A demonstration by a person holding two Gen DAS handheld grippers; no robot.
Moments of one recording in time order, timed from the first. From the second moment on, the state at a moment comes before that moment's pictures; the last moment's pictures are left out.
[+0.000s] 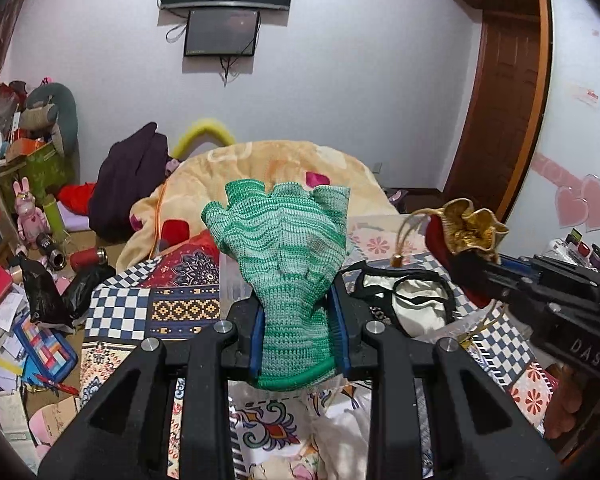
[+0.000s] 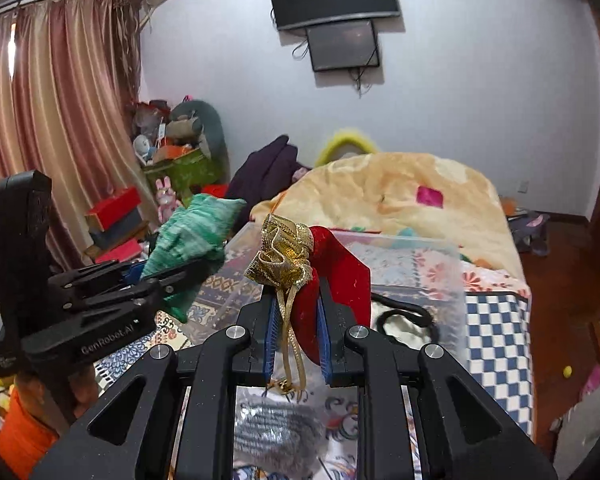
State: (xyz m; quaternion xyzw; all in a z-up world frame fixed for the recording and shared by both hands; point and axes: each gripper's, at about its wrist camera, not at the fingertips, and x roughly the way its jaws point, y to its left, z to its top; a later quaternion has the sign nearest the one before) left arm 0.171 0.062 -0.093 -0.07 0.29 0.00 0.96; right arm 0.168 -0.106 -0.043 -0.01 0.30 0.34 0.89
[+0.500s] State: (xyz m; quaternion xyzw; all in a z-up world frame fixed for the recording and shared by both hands) left arm 0.205 0.059 -0.122 -0.06 0.33 0.00 0.94; right arm 0.193 -0.073 -0.077 -0.03 0.37 0.34 0.87
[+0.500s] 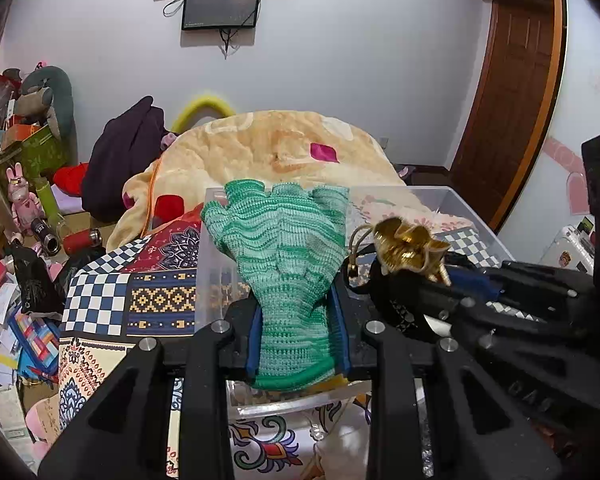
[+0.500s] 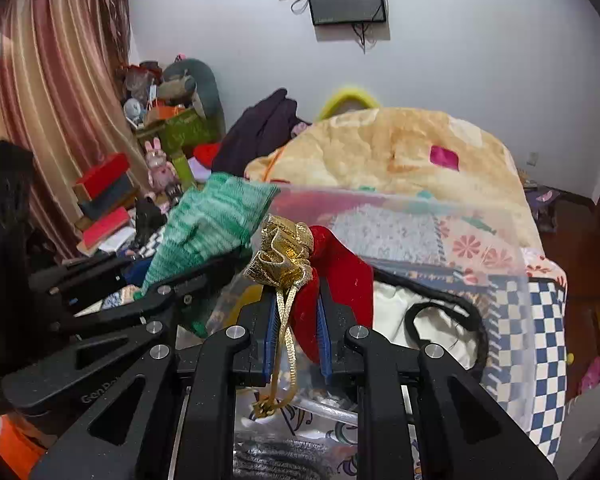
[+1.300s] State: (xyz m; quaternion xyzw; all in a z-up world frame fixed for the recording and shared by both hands) left arm 0.161 0.061 -0.084 -0.08 0.29 -0.03 0.95; right arm 0.164 -0.109 -0.052 -0.03 0.33 0.33 0.88
